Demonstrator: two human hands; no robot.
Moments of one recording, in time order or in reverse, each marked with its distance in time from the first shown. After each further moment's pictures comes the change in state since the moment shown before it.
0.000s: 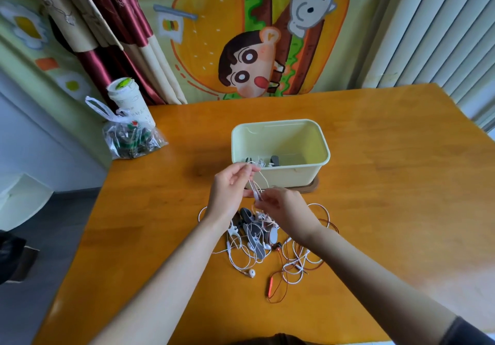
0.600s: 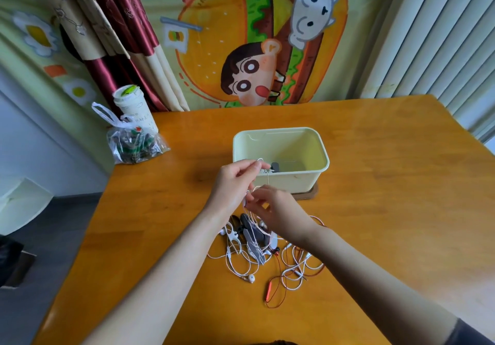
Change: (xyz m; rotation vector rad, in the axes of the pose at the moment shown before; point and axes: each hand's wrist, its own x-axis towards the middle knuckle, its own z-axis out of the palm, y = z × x) left_hand 0.000 0.031 -0.005 0.123 -0.104 -0.007; right_hand 0.003 -0.029 -0.009 -0.028 -0.080 -0.139
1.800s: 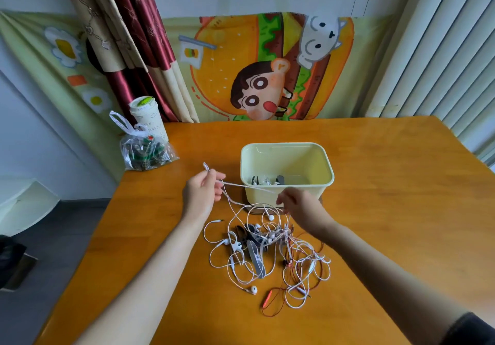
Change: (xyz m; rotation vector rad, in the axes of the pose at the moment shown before) left_hand 0.012 -0.037 -0.051 0.073 0.391 -0.076; right_hand 0.011 0.034 -0.020 0.060 0.054 0.276
